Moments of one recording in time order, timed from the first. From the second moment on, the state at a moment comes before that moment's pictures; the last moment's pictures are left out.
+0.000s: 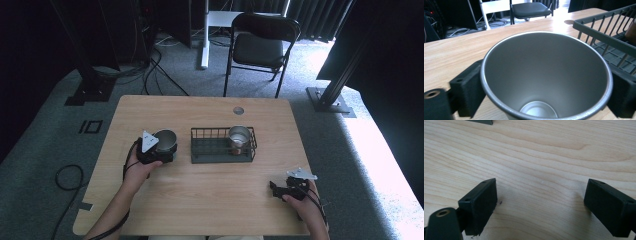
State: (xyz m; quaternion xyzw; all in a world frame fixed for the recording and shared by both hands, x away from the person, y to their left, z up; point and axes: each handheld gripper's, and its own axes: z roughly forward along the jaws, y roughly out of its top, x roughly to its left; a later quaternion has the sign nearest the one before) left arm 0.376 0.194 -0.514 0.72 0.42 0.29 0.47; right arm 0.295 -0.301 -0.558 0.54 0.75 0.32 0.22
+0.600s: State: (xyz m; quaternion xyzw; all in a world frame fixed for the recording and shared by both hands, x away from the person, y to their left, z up) left arm 0.376 0.199 -0.504 0.72 0.43 0.28 0.47; right arm 0.296 -0.301 -0.558 0.54 0.75 0.32 0.23
